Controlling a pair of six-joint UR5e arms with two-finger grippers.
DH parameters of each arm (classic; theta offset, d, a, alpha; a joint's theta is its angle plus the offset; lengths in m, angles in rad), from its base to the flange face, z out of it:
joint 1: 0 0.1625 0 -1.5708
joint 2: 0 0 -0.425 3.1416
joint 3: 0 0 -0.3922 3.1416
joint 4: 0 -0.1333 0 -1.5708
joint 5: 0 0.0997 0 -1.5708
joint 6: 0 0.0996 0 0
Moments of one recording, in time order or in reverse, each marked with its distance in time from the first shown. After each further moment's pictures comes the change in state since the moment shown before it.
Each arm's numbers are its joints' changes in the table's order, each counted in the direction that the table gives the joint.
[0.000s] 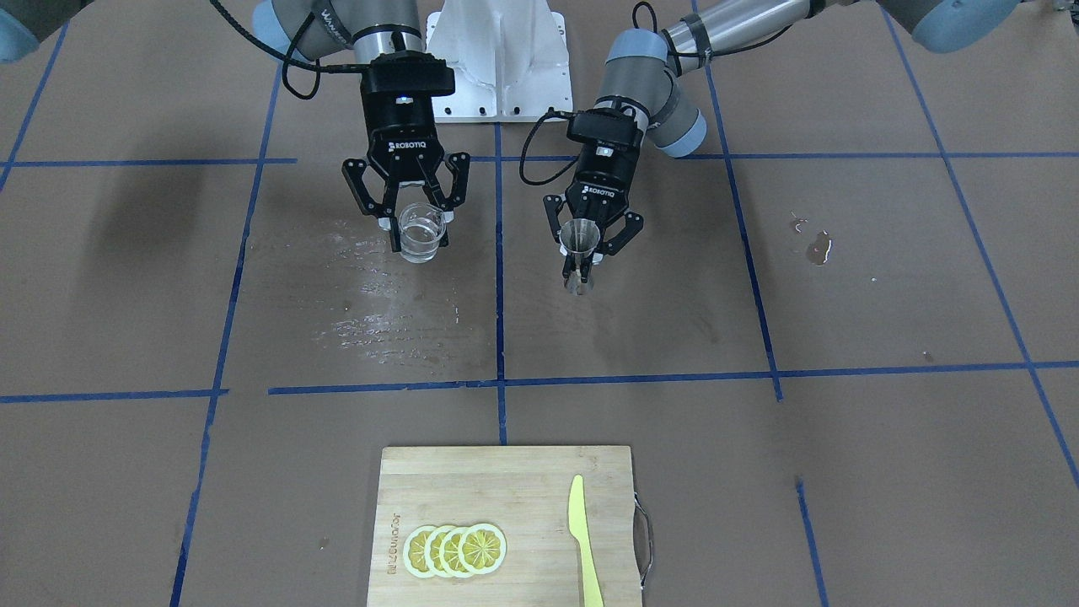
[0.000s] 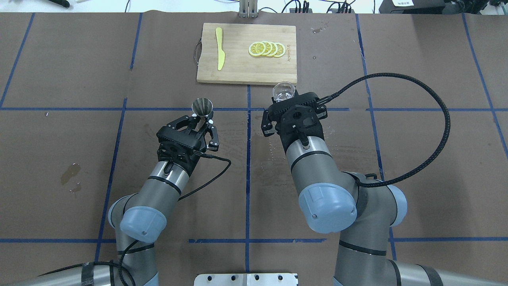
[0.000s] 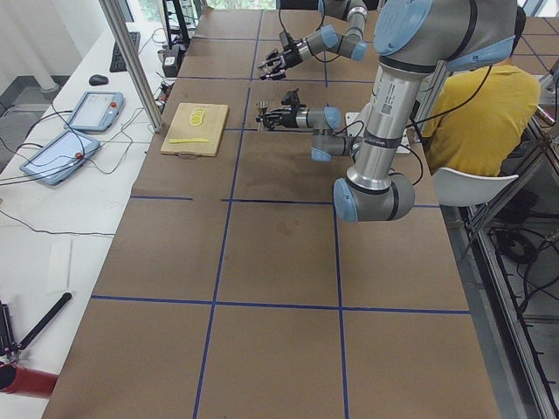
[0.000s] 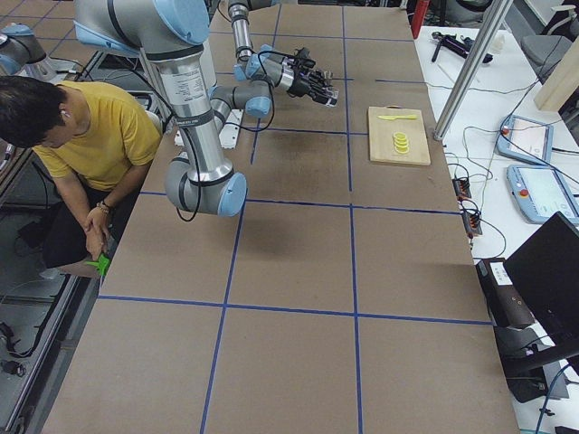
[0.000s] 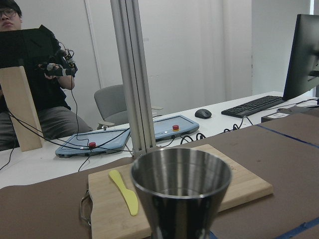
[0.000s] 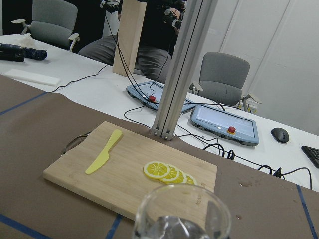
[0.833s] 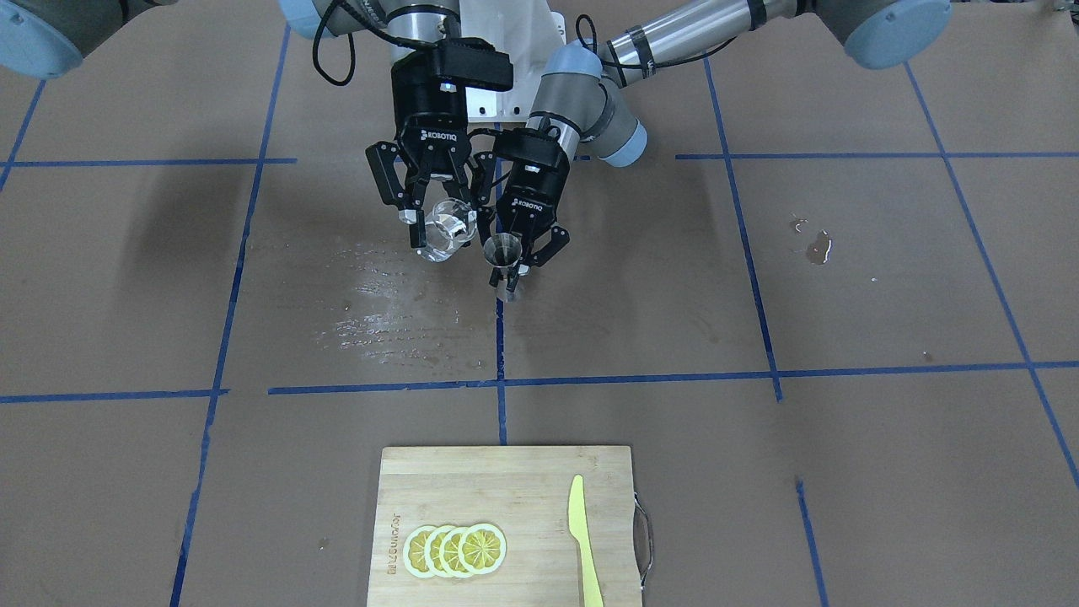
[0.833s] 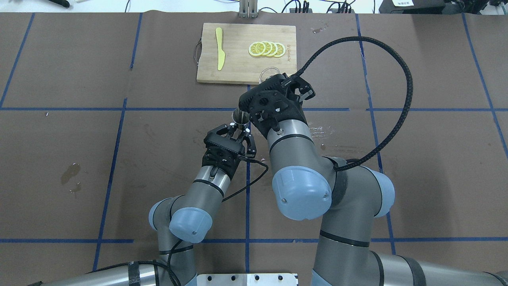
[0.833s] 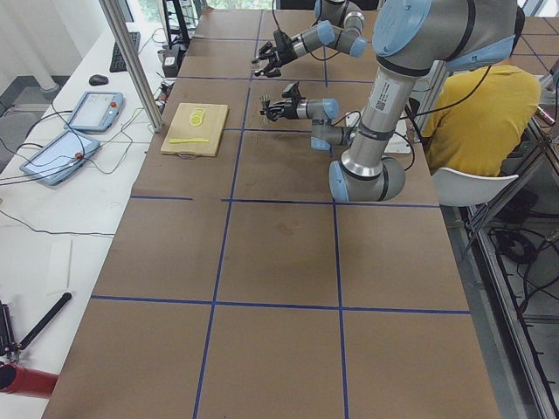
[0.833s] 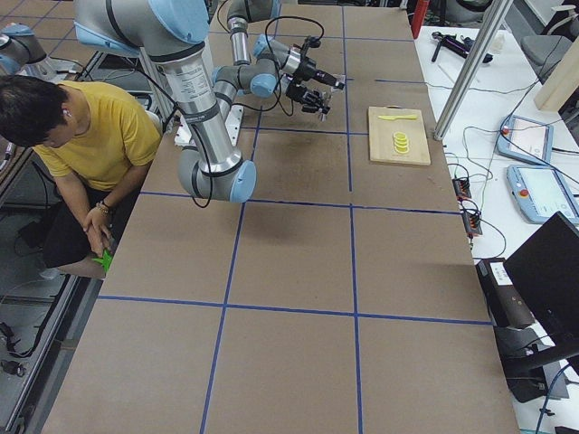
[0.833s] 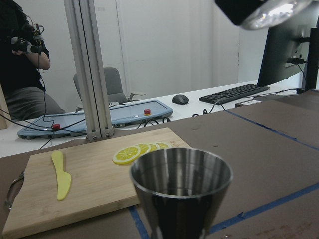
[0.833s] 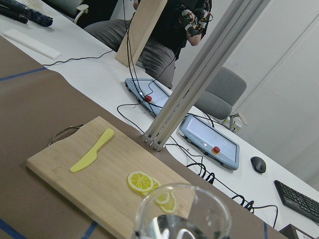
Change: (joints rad) left arm 0.028 0.164 0.163 -0.005 -0.030 -0.027; right arm 0.033 -0.144 -0.003 0.240 0.001 -0.215
